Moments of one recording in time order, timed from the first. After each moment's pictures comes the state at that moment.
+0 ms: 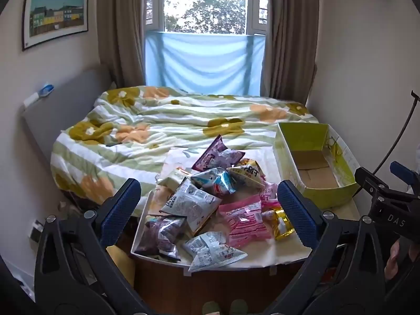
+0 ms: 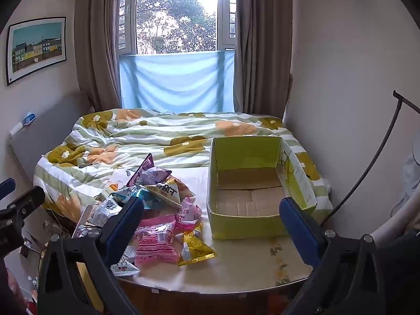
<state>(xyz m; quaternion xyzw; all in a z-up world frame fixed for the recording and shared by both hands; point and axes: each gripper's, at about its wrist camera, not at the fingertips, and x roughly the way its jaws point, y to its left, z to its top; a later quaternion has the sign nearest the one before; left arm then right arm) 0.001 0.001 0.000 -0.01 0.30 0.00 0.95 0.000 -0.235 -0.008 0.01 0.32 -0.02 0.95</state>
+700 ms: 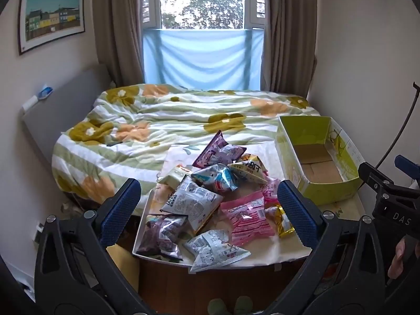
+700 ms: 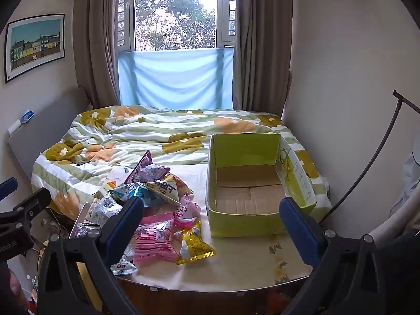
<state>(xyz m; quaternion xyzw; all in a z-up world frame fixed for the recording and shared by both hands) 0.010 -0.006 -0.009 0.01 0.32 -0.01 0.95 0.001 -0.232 -0.010 0.01 0.32 -0.03 0.95</state>
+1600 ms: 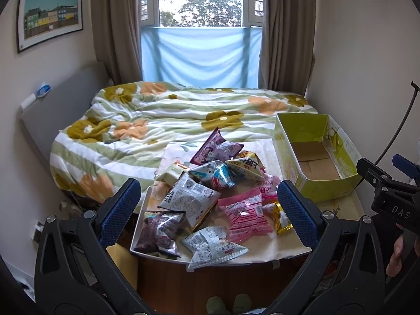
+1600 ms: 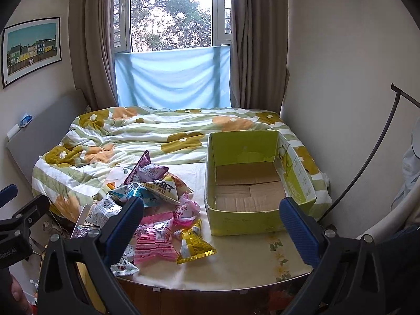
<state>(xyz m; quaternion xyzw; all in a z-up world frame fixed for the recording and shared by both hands) 0.006 -0.006 -0.012 0.01 0.32 -0.01 0.95 0.002 -0.234 -0.012 0.01 0.32 -0.03 0.95</state>
